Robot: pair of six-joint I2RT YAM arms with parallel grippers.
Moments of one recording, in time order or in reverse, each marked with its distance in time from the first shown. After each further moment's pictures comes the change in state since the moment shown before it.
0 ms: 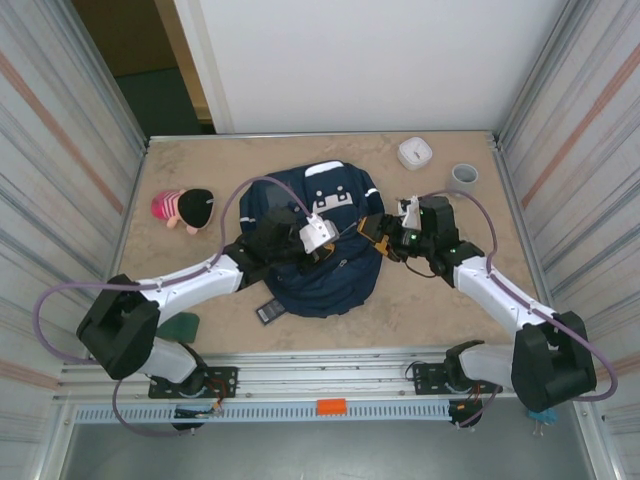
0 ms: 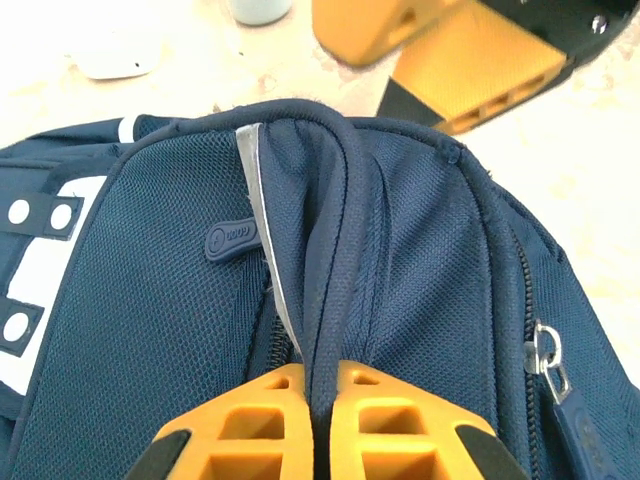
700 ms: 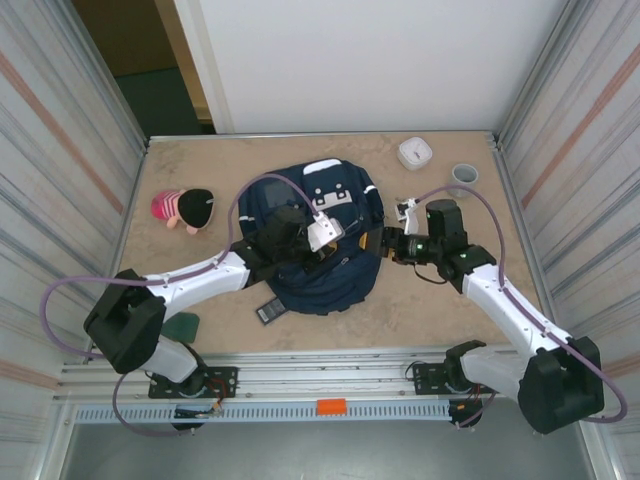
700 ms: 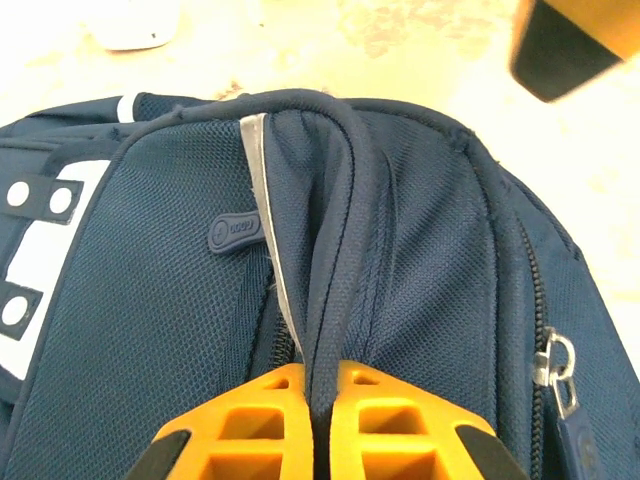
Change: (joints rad) left arm -0.036 0.048 0.051 -0.051 -0.080 -0.010; right arm -0.008 -0.103 0.027 -0.156 -0.116 -0.301
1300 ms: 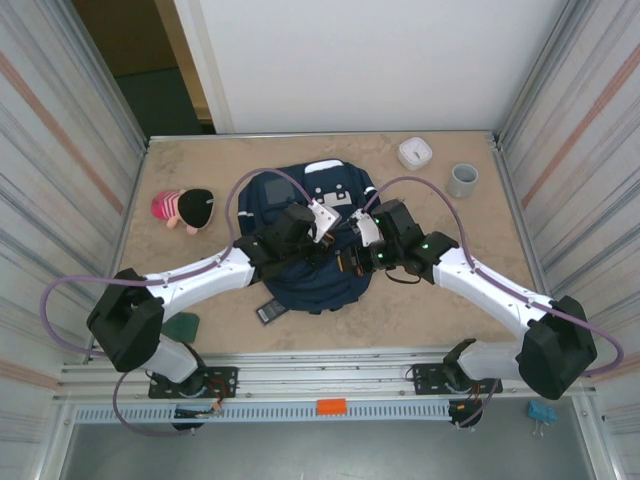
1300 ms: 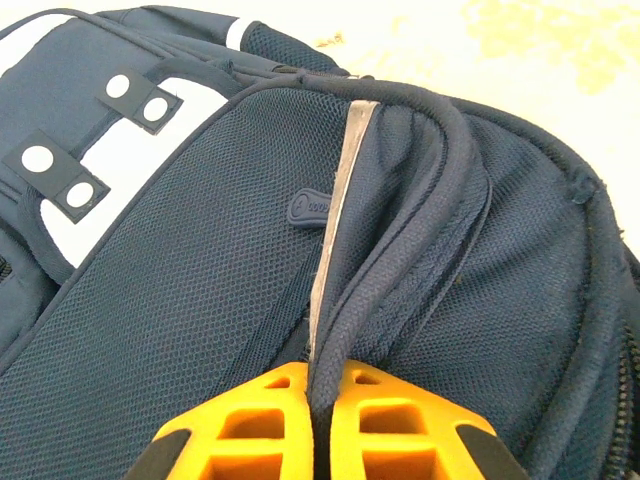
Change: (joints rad) left arm -0.043 0.015 0.098 -0.149 -0.250 -0.330; right arm 0.335 0.166 0.187 -0.232 0.277 -0.261
